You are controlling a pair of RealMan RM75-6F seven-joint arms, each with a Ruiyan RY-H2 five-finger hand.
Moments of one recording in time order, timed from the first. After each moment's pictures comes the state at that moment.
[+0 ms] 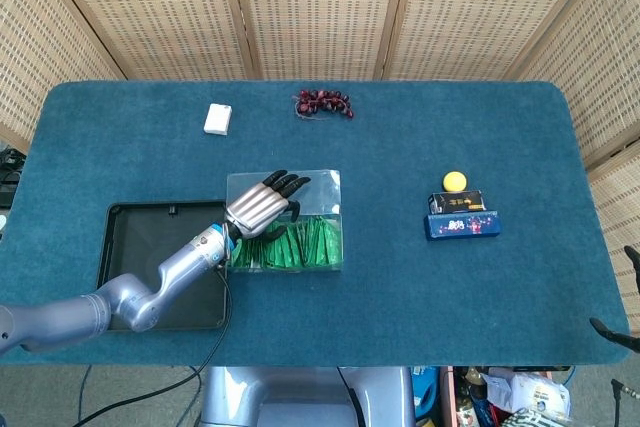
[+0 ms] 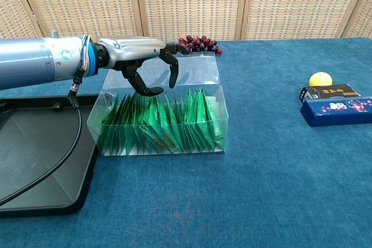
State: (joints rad) left arm -1.03 -1.53 -0.13 -1.32 1.27 0.73 0.06; right arm -0.03 -1.04 0.09 -1.56 -1.40 1.49 0.17
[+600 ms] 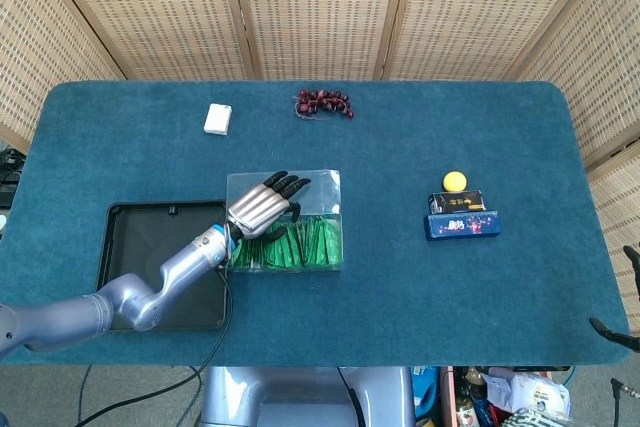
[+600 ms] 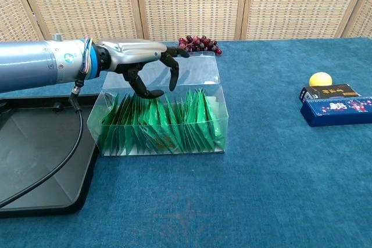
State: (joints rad) left arm -1.03 -1.54 -0.13 -1.31 1.28 0.72 0.08; right arm -0.03 -1.04 0.10 -1.56 -1.40 1.49 0.16
